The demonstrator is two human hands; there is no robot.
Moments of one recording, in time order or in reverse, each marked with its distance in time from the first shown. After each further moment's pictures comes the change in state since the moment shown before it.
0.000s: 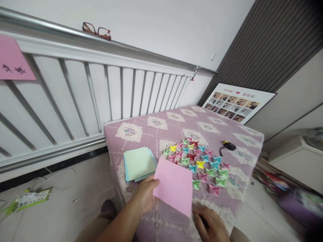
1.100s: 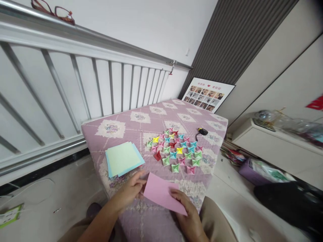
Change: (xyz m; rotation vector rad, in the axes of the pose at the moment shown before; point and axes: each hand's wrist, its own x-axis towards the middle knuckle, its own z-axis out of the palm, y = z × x) left_hand -0.012 -0.015 -0.033 0.652 -0.234 -0.018; right_hand -0.018 -0.044 0.001 0.354 0.139 0.115
